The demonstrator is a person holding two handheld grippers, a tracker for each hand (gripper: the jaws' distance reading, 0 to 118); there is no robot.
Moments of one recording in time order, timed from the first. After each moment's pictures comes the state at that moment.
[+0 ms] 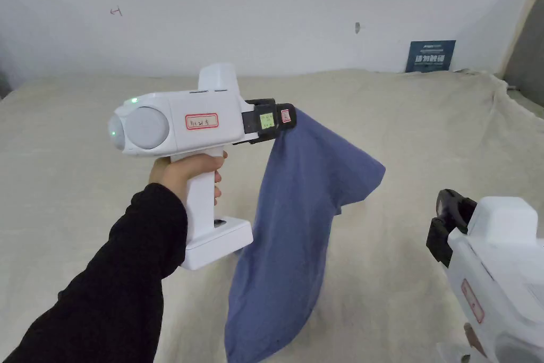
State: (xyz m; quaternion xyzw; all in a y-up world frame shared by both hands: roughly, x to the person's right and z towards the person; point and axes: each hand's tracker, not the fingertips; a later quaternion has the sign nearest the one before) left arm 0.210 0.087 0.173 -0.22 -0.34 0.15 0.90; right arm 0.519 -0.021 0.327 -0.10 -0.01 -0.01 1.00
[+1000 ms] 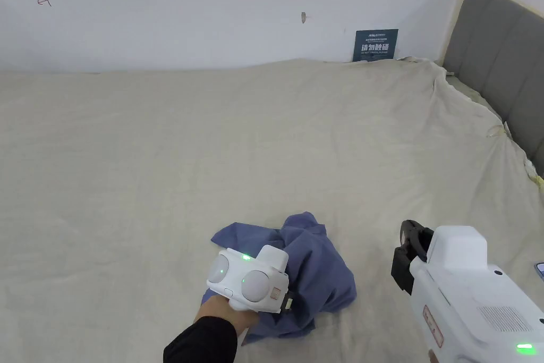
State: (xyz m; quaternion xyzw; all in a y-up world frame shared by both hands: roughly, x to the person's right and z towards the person) left arm 0.340 -0.199 0.184 -0.49 -0.26 -0.10 0.83; right arm 0.542 -0.065 0.338 -0.16 -0.03 -0.02 0.99
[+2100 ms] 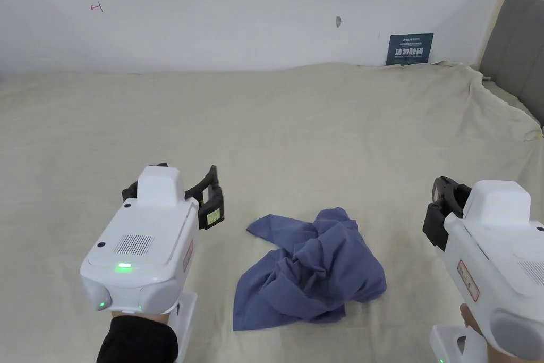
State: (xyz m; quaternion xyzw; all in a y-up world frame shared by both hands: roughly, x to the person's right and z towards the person) left arm 0.190 -0.037 0.294 -0.08 -0.03 -0.04 1.00; right arm 0.531 -0.021 0.342 -0.10 -0.02 -0.01 0.99
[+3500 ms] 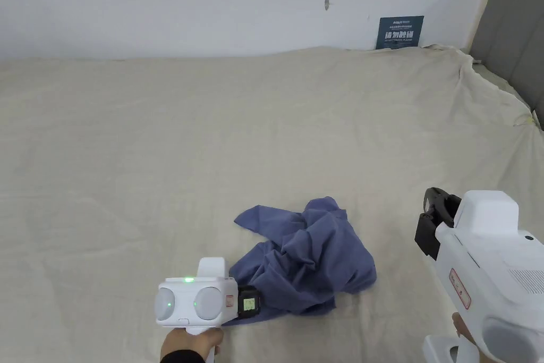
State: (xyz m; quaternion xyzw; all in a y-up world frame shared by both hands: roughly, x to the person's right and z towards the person) left arm 0.237 -0.213 0.232 -0.50 -0.06 0.02 0.86; right arm 0.542 -0.046 0.336 -0.14 -0.02 -0.02 0.99
